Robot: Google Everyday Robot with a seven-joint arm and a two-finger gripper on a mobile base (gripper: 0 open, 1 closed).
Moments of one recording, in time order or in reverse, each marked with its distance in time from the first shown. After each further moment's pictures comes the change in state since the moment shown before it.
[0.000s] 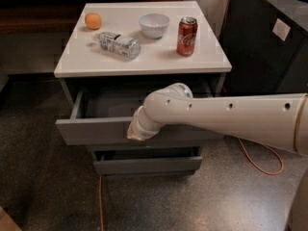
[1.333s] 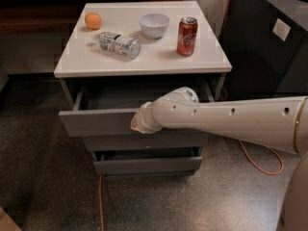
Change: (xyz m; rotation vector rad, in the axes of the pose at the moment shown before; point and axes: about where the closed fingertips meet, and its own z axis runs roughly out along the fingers) arm 0.011 -0.044 0.008 0.163 -0.063 0.032
